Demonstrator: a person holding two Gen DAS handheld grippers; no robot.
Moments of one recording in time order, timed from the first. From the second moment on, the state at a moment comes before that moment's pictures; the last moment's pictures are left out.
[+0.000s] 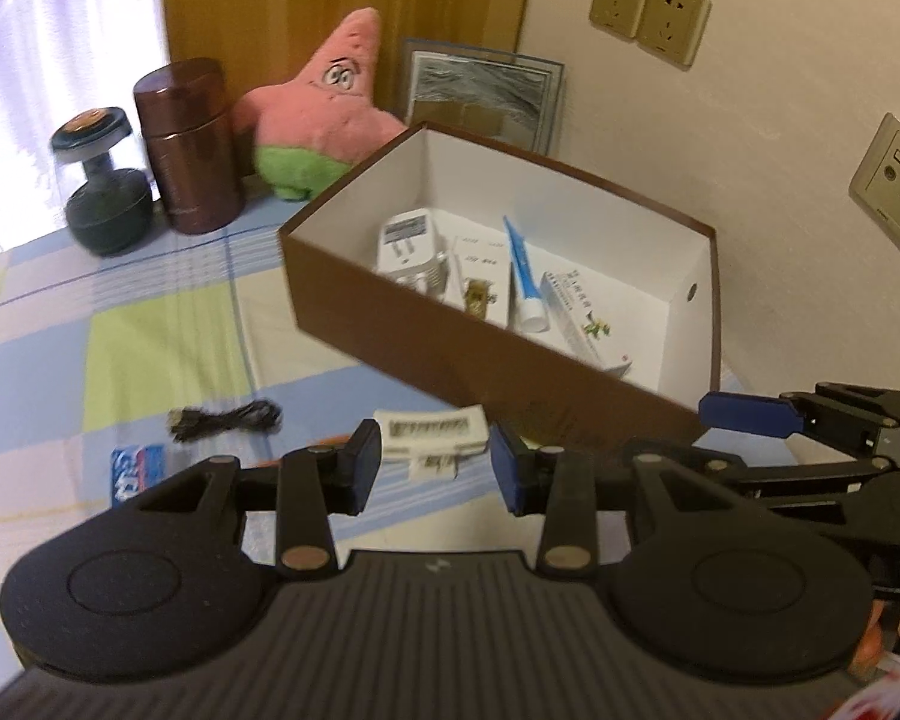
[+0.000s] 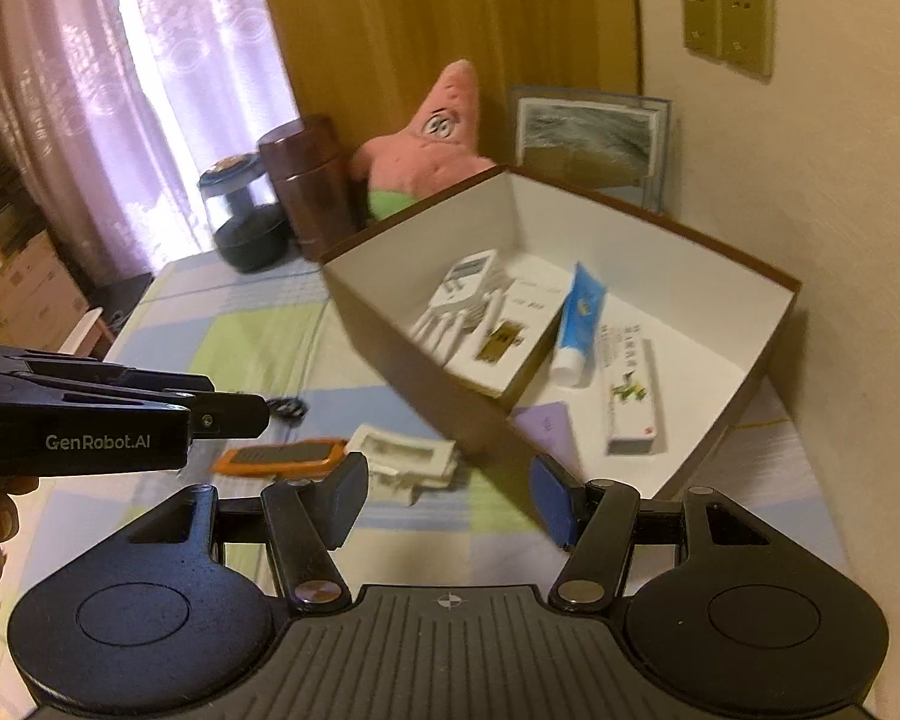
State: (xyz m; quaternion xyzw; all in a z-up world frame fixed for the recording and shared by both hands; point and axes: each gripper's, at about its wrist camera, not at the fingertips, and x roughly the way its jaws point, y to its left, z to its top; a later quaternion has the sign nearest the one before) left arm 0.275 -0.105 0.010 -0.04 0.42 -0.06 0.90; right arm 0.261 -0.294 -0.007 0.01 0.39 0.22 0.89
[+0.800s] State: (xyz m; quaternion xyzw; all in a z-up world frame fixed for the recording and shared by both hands) left arm 0.208 -0.009 -0.048 -0.06 0.47 0.02 0.88; right arm 0.229 -0.199 -0.066 -0.03 0.44 0.29 0.85
